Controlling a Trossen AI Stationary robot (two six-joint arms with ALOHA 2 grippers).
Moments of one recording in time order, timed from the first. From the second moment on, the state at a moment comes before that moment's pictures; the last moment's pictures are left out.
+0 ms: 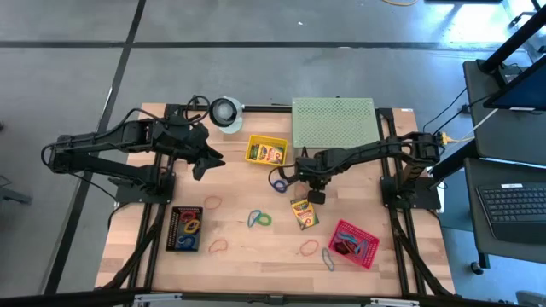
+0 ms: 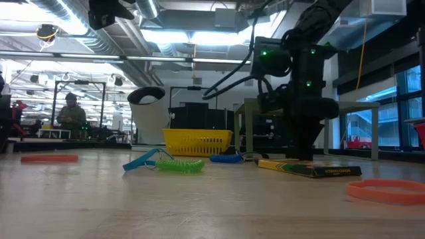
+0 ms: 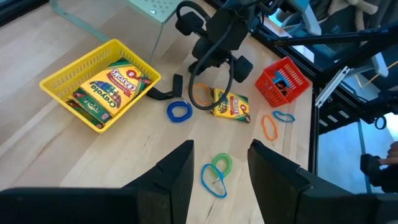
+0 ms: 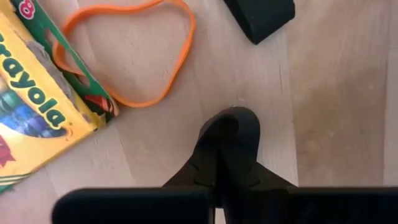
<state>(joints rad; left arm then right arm) 0.12 0.86 1.04 -0.76 0.07 -0.51 -0.04 1.81 0.99 -0.66 -0.02 0.13</state>
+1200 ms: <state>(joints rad) 0.12 0.86 1.04 -0.76 0.07 -0.49 0.06 1.63 0.99 -0.79 -0.12 0.52</state>
